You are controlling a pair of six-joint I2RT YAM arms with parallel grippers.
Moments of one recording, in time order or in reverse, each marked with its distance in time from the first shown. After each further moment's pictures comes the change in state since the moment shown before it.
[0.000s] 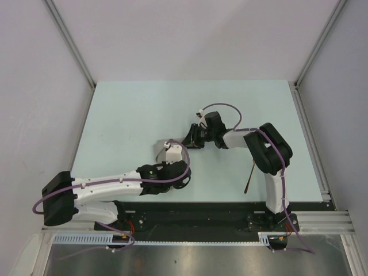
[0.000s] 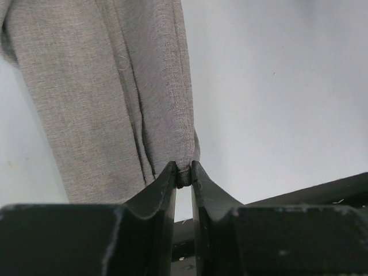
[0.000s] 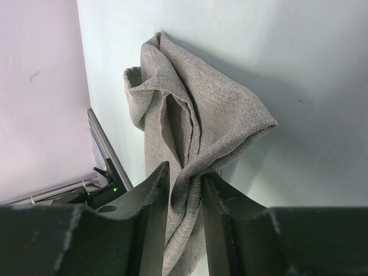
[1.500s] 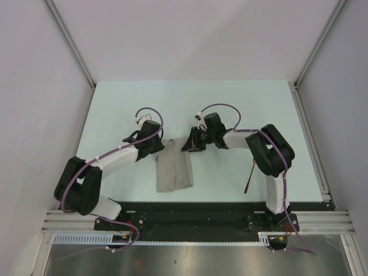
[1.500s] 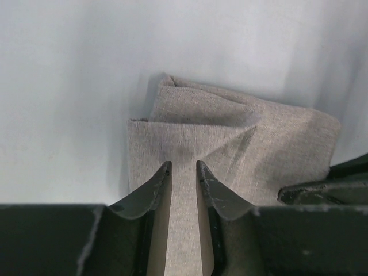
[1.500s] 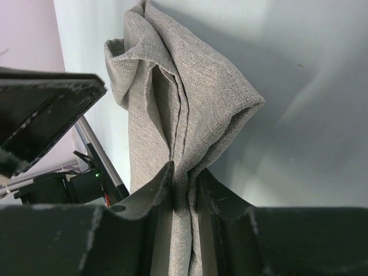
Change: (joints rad) left arm 0.709 0.207 0.032 0.293 0.299 0.187; right arm 0.018 -0.036 -0.008 -0.120 0.007 -0.101
